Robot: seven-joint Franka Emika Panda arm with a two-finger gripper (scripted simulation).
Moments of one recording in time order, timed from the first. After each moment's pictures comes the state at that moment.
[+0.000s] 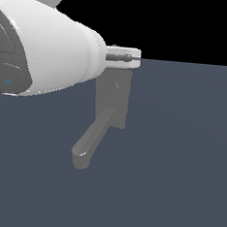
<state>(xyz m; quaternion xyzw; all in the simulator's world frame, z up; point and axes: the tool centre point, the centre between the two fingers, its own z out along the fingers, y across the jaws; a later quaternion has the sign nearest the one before) -0.028 0.038 0.284 0.07 0.72 -0.08 0.69</state>
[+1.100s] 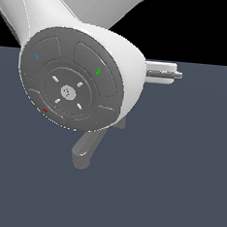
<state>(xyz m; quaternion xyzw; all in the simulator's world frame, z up) -0.046 -0.036 0.266 0.07 0.71 -0.09 0.69</state>
